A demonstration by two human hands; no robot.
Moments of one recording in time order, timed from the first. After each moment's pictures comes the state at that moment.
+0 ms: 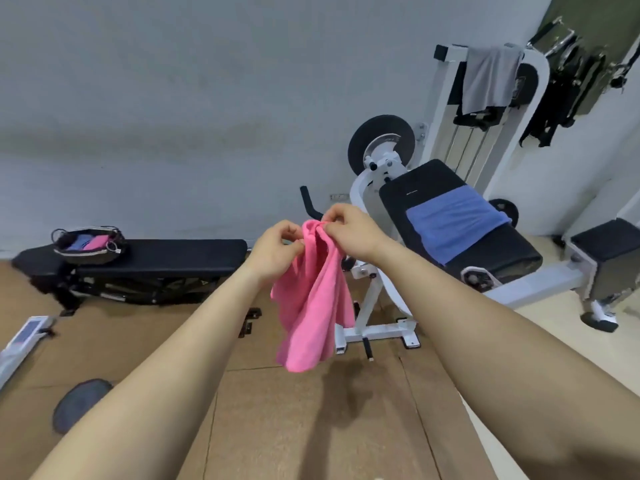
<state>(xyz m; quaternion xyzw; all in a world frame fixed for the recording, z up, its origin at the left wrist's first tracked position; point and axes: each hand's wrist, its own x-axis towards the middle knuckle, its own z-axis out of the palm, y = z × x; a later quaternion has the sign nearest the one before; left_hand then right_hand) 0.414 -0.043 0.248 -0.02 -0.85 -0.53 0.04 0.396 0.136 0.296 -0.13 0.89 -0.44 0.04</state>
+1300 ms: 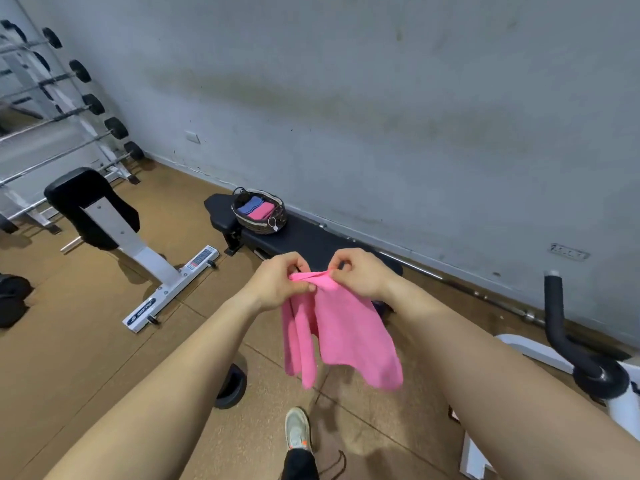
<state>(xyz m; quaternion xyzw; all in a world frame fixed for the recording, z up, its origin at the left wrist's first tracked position) 0.182 -0.466 0.159 0.20 -0.91 -0.36 0.03 0.046 -0.304 0.175 -0.41 0.82 -0.30 0.26</state>
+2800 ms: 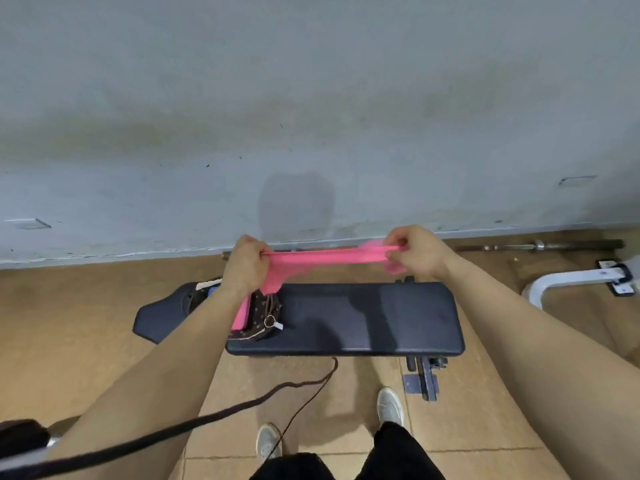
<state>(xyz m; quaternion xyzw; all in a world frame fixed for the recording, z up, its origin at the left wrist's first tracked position) -0.273 -1.005 0.040 0.11 -0.96 -0.24 -0.05 -0.321 -0.661 0.076 -0.06 0.91 -0.35 0.23</state>
